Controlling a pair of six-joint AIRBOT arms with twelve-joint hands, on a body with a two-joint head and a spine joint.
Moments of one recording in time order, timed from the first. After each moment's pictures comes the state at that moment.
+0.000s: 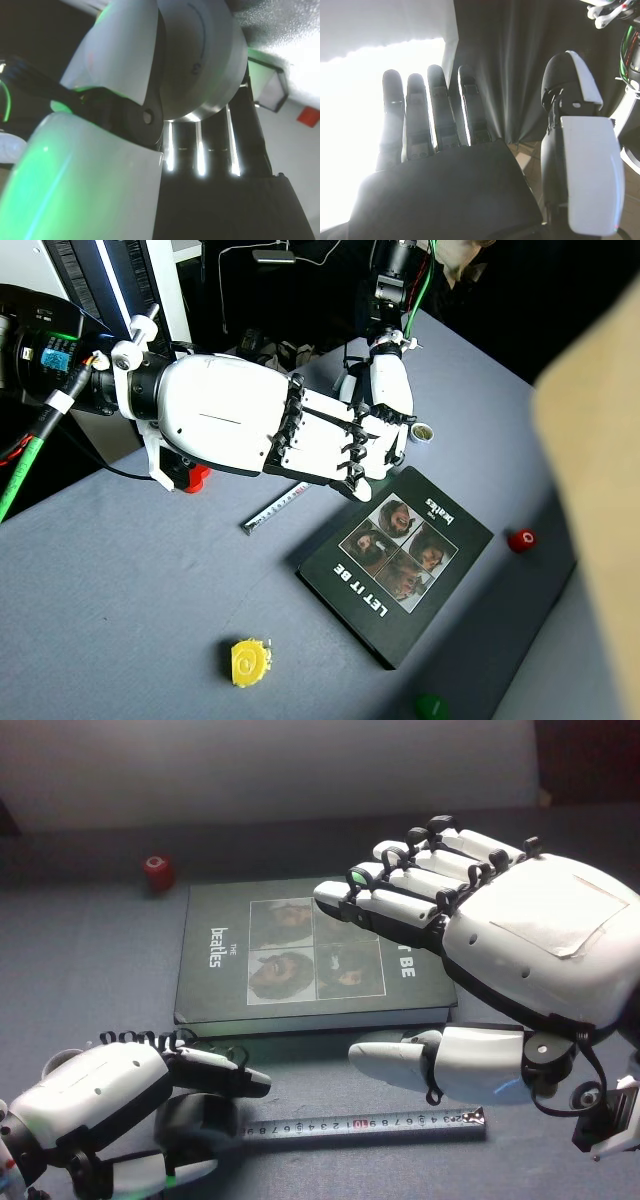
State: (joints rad) left arm 1.26 -1.03 0.96 -0.16 -1.05 0.56; right arm -0.48 -0.91 0.58 0.59 0.68 -1.65
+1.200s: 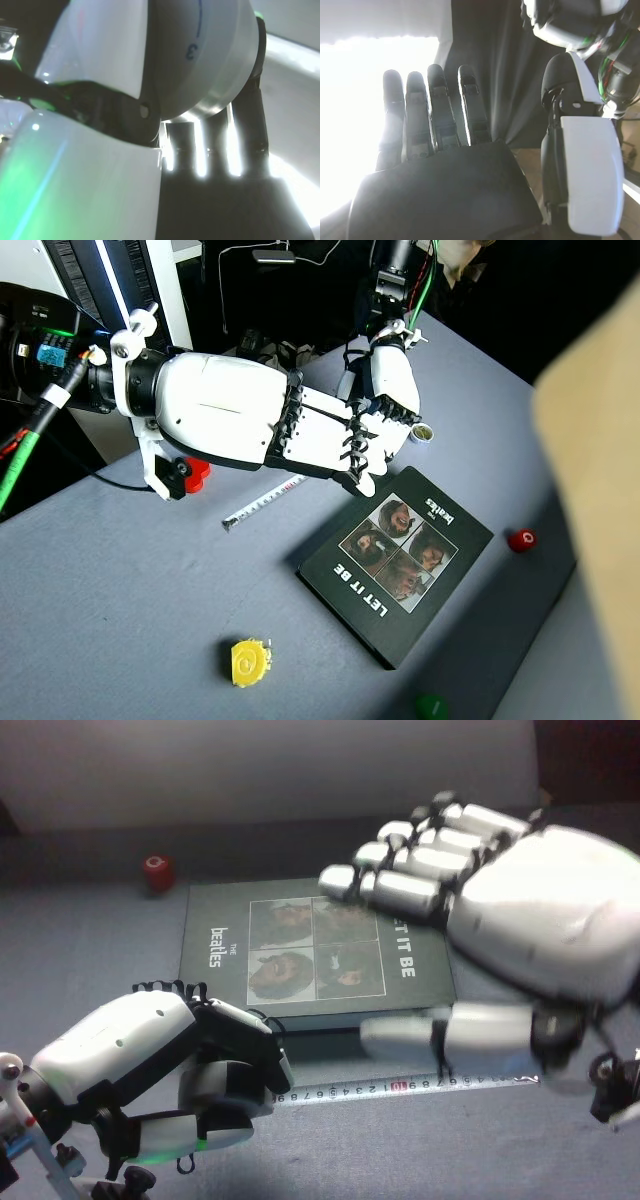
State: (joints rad) left arm 1.13 -0.98 0.90 -0.14 -1.05 0.55; right arm -0.38 -0.86 0.57 0.68 0.58 -1.74
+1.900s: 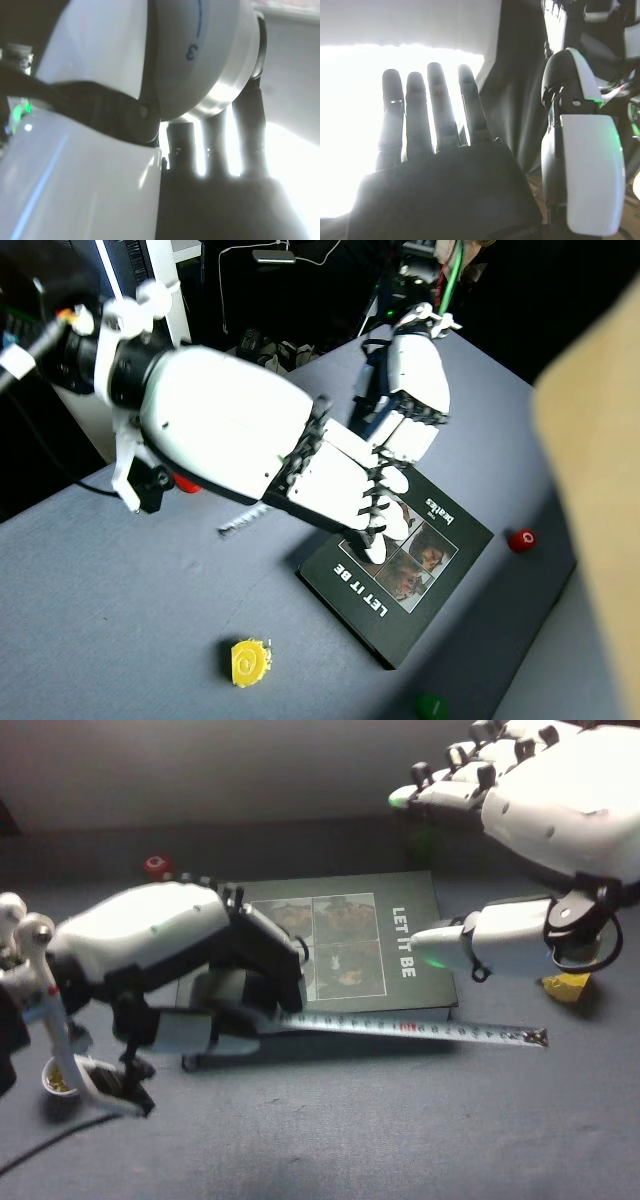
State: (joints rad) left arm 0.77 -0.89 0.94 0.07 -0.63 0.53; right arm -0.08 -0.86 0.56 1.56 0.60 -2.68
